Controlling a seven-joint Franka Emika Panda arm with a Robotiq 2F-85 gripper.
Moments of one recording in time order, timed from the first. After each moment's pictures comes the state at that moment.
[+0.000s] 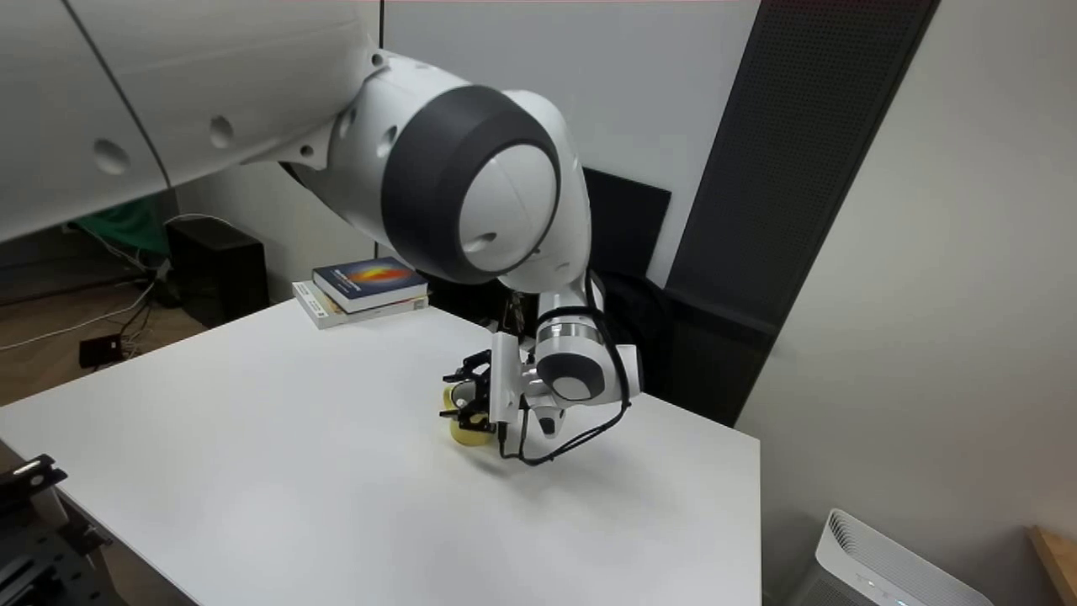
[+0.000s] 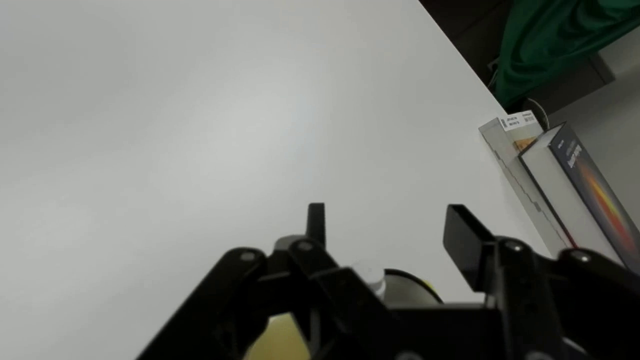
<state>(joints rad) -0.28 1.24 0.07 -1.27 0.89 1.83 -0.16</state>
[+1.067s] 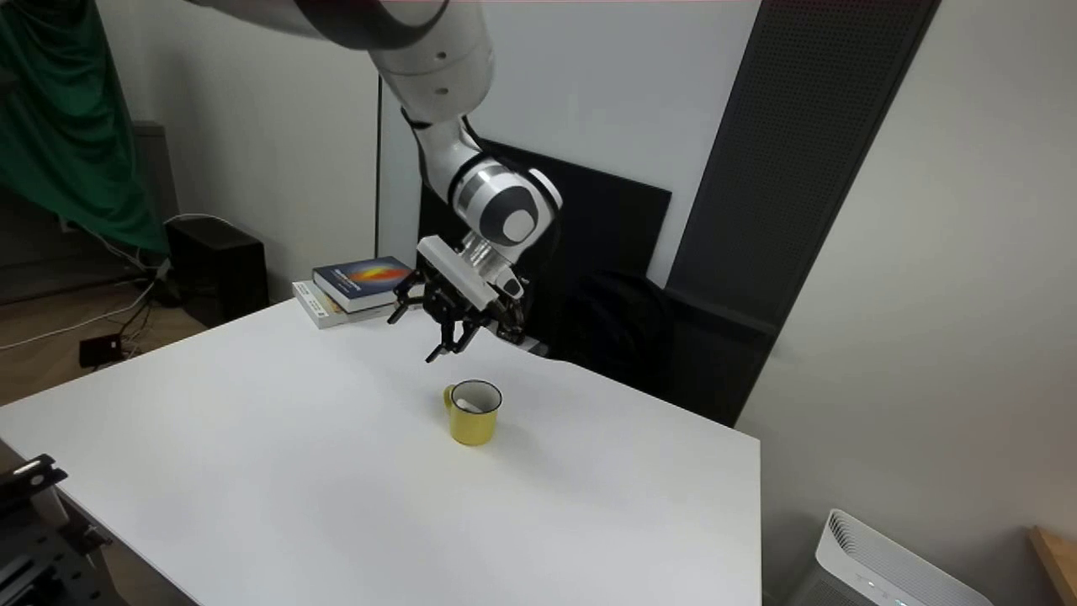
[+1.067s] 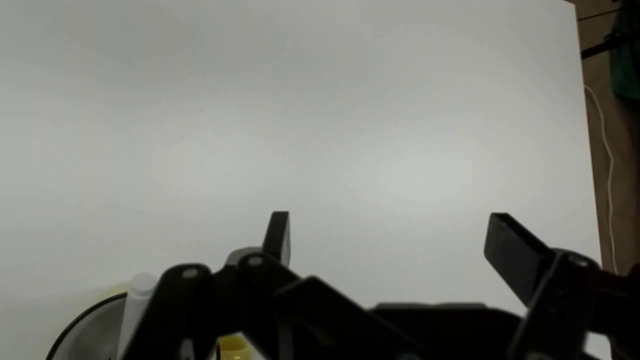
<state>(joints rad) -0.02 0.88 0.09 -1.47 0.37 1.89 -0.25</state>
